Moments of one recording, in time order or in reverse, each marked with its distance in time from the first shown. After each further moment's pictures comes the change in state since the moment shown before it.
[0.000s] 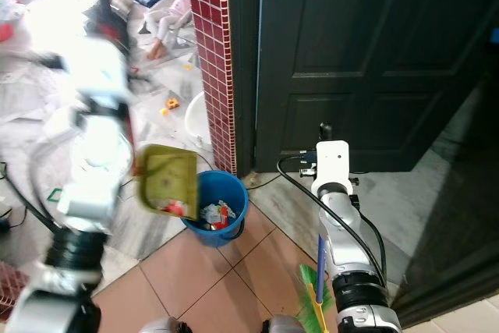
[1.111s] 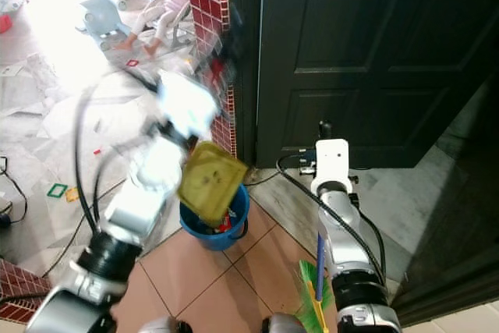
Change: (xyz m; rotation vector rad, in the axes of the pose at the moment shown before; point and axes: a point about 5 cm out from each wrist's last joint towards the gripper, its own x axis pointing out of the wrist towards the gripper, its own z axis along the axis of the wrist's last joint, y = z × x) left arm 0.003 -0.059 0.036 -0.156 -0.149 -0.346; right arm 0.000 0.001 0.001 0.003 -0.012 0.002
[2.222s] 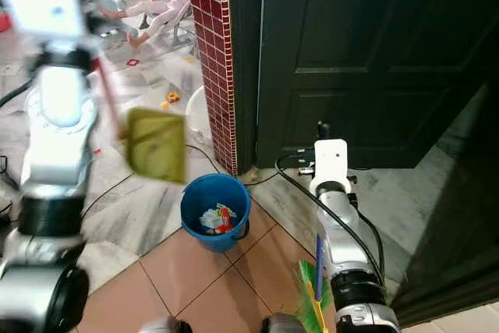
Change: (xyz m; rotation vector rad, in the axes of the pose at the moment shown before) left arm -0.005 0.125 0.020 0.313 0.064 0.476; right arm 0.000 0.003 -0.001 0.000 -0.001 0.008
